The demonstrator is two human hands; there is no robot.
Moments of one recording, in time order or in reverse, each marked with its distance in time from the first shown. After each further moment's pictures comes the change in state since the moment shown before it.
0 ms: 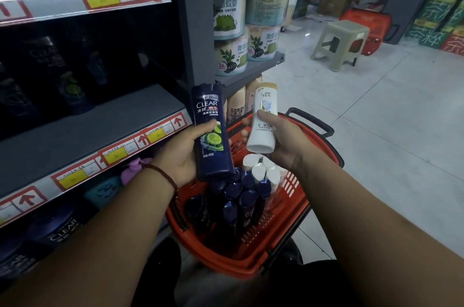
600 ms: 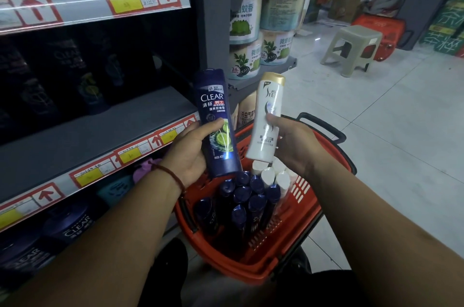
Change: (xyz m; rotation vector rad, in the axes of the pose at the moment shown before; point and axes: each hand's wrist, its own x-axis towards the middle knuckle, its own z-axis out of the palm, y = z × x) left_hand 0.002 0.006 -0.009 -0.050 0.025 0.197; right_hand 0.003 0.004 -0.002 -0.178 0.049 -0.113
